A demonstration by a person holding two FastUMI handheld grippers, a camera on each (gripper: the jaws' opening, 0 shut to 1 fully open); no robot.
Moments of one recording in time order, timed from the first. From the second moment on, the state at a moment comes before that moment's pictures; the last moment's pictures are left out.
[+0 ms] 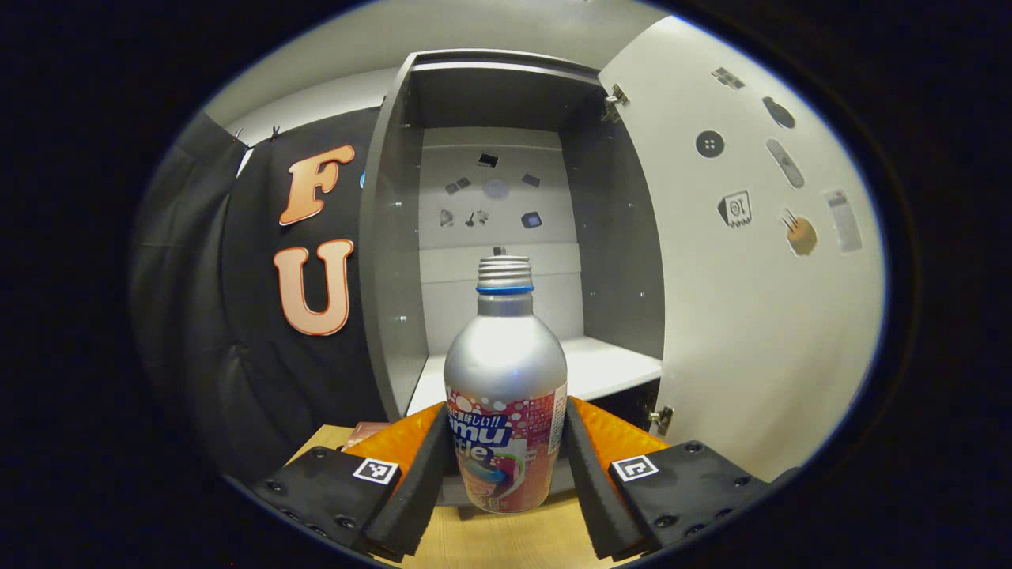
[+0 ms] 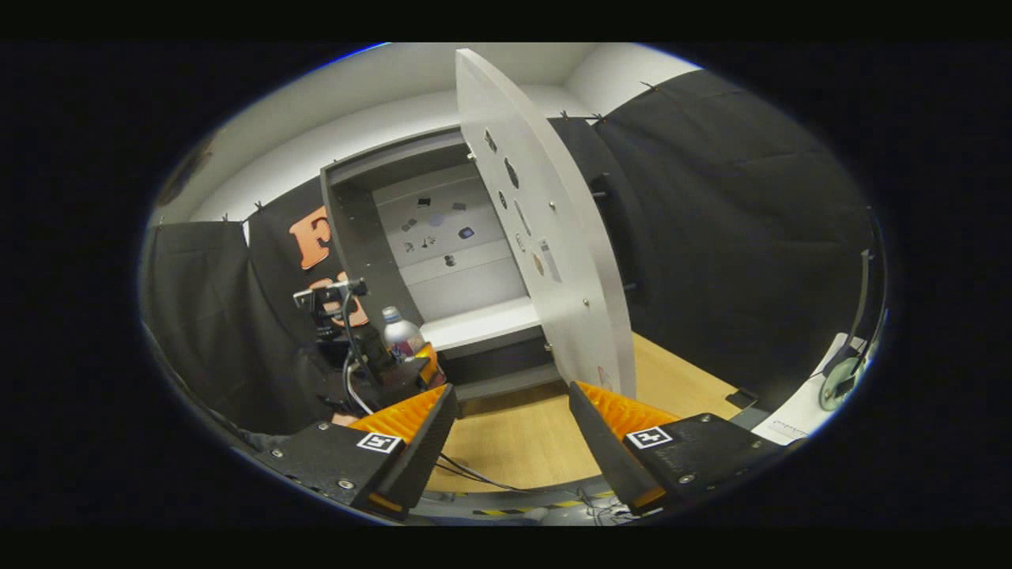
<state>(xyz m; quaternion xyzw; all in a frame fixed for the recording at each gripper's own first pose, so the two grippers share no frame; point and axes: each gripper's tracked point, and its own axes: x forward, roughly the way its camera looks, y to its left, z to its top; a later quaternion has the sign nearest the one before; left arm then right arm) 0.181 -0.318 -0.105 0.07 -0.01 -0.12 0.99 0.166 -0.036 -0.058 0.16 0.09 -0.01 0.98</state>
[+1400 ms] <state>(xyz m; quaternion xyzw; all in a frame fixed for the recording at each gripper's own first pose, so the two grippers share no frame) 0.095 -0.209 -0.375 0.06 0.14 -0.05 0.99 0.158 0.016 -0.166 0.14 0.26 0.05 0.96</state>
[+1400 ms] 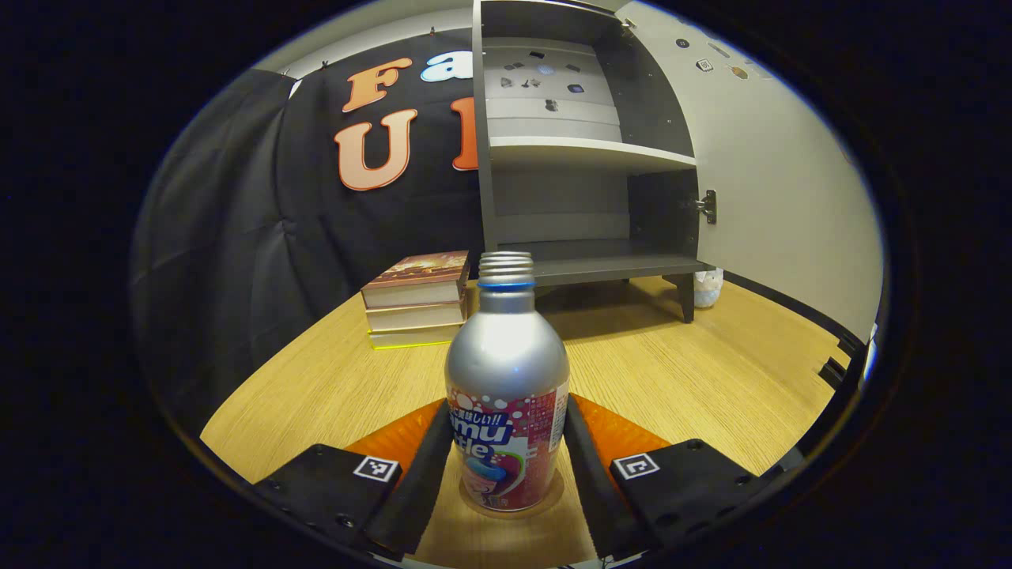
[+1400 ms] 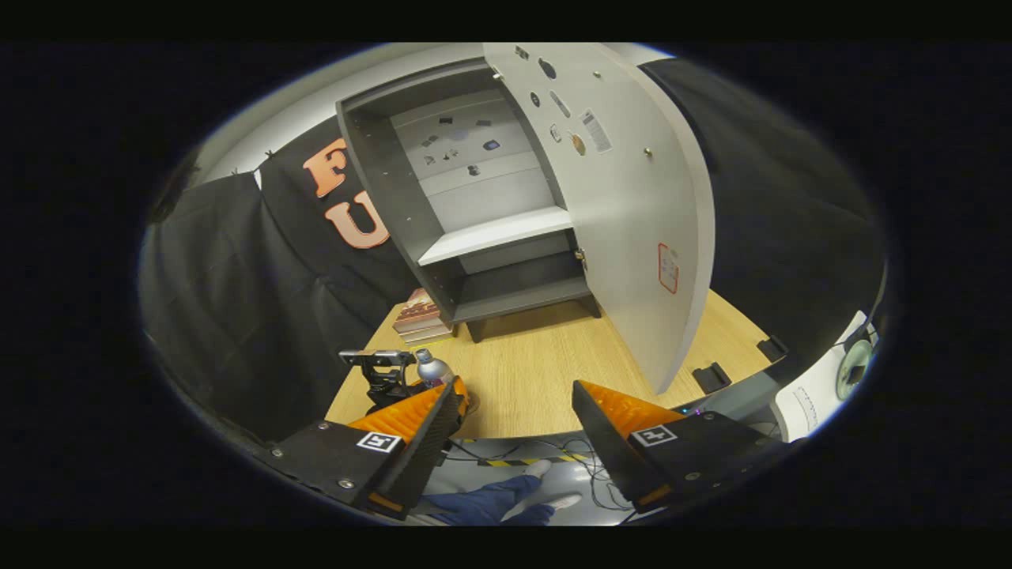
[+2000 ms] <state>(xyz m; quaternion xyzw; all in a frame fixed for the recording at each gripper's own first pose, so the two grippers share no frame) 0.086 -0.209 -0.383 0.04 0.15 -0.05 0.99 0.148 0.019 -0.166 0.15 0.26 0.05 0.95</state>
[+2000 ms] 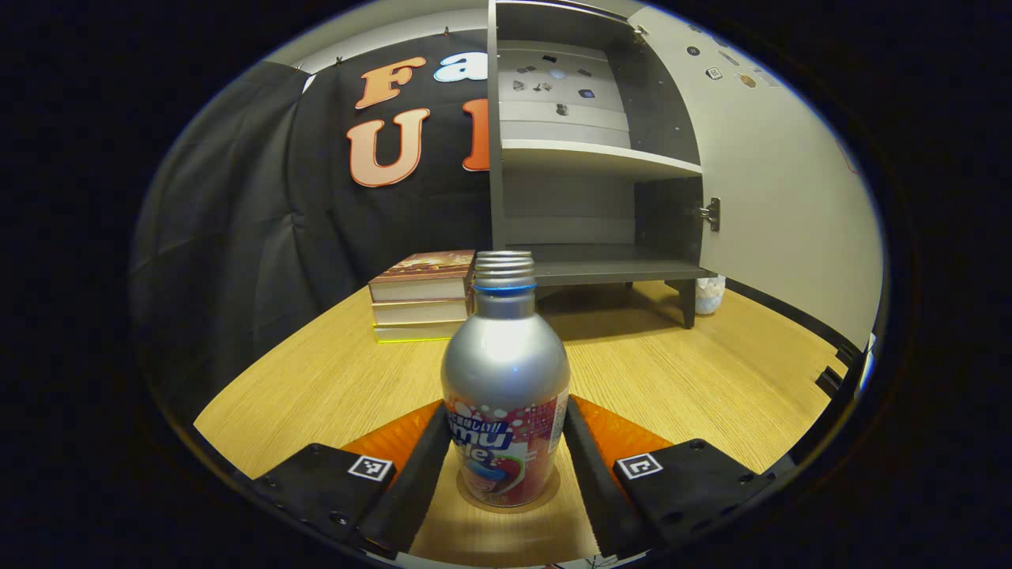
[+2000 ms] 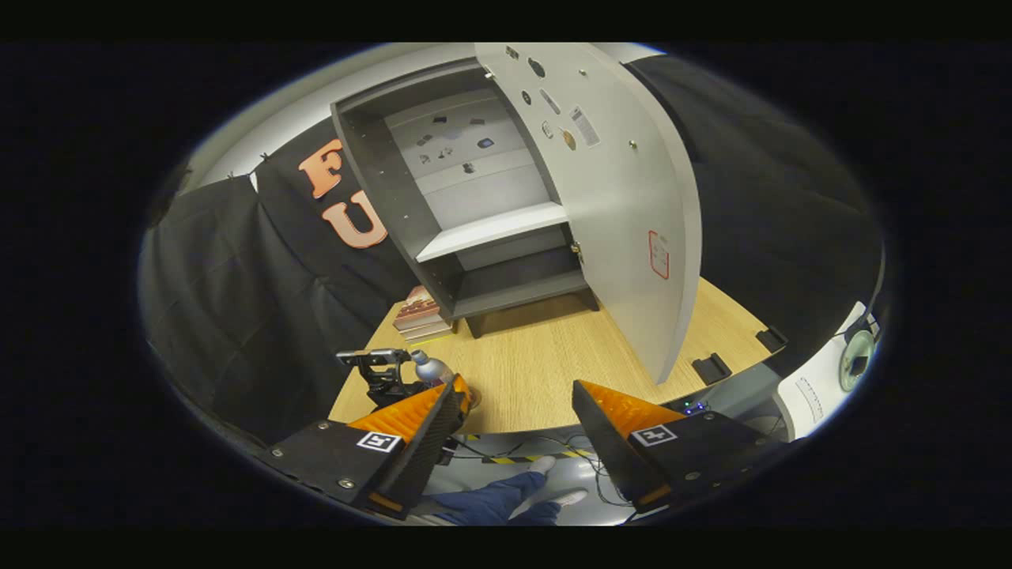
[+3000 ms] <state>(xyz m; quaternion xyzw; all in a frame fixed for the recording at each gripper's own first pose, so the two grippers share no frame) 0.078 -0.204 -0.275 0.05 0.06 -0.04 1.00 0.138 0.019 -0.141 0.14 0.22 0.07 0.96</state>
